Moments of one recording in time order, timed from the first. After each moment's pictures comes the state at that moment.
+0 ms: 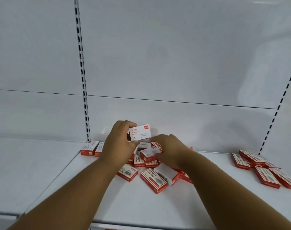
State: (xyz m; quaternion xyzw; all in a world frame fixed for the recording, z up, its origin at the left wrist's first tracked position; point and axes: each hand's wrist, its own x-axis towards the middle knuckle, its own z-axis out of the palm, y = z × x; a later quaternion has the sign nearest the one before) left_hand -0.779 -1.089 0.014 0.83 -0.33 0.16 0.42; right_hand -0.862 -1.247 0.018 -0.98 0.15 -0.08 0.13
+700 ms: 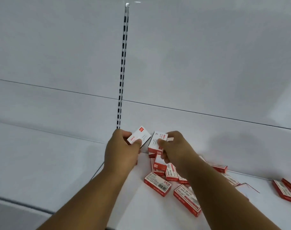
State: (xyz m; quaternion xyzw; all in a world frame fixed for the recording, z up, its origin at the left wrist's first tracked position) left_hand -0.750 -1.021 0.018 0.77 -0.11 0.09 0.62; right_hand -0.810 -1.164 0.044 -0.80 0.21 -0.17 0.53
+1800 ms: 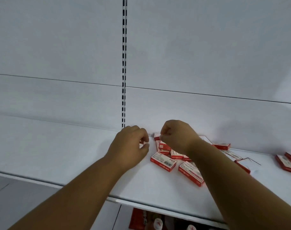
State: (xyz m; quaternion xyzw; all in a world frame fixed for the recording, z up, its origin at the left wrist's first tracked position) left_hand -0.749 -0.995 -0.011 0.84 -0.40 0.23 0.28; right_hand -0.818 -1.162 0.035 -0.96 0.12 -0.17 0.21
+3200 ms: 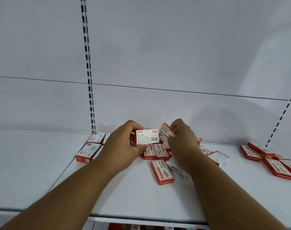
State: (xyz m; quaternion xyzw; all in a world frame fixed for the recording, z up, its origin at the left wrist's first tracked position) left_hand -0.779 -1.047 0.002 0.80 -0.38 0.05 0.45; right_hand -0.851 -1.227 0.005 -0.87 0.30 -0.28 0.28
